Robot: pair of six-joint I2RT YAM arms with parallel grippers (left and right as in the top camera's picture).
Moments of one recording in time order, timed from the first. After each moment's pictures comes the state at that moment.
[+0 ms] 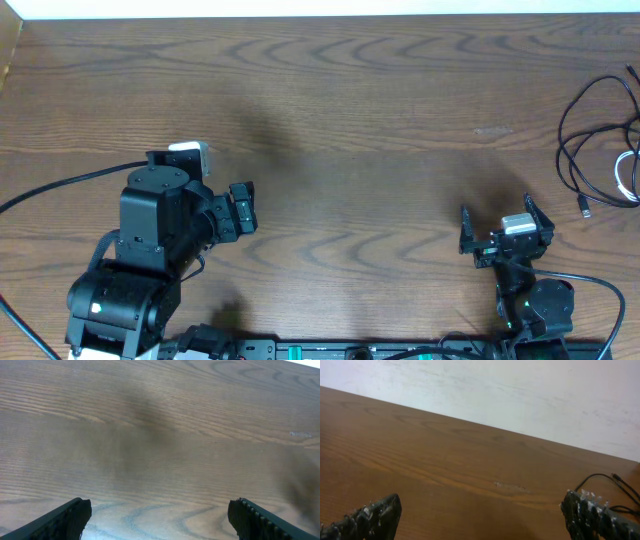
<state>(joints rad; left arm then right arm) -0.23 0.86 1.16 -1.08 0.00 -0.33 0.12 0.01 0.01 -0.07 -0.01 -0.17</state>
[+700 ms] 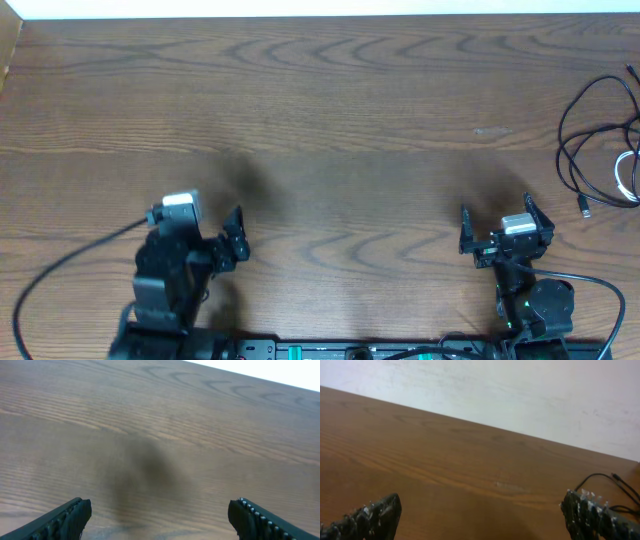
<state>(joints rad) -0.14 0.41 0.59 -0.73 -0.06 -0.27 0.12 0.01 0.01 -0.07 -0.01 -0.17</state>
